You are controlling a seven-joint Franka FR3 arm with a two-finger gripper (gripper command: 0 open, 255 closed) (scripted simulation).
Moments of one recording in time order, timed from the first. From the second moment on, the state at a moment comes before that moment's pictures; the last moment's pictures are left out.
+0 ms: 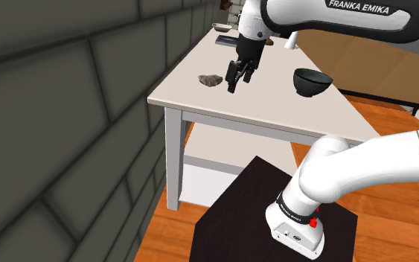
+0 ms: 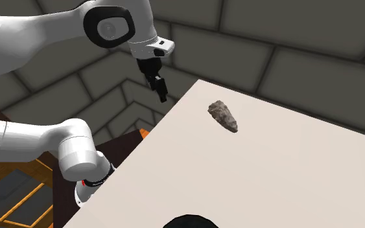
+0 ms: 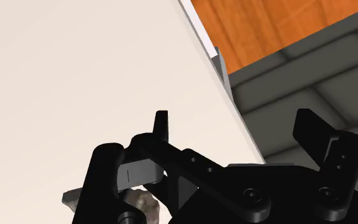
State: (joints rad) arm 0.01 -0.76 0.04 -2.33 -0.08 1.66 0.05
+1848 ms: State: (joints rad) arm 0.30 -0.09 -0.54 -1.95 -0.14 2.00 -1.64
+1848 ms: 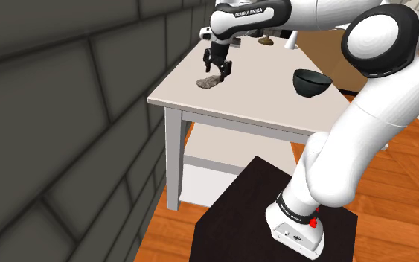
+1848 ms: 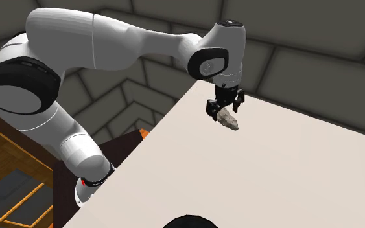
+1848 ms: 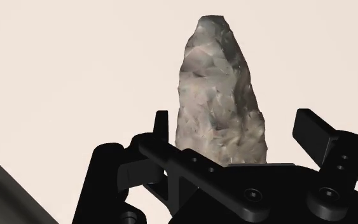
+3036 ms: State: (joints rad) arm 0.30 -0.07 -0.55 -1.98 -0.13 2.05 -1.65
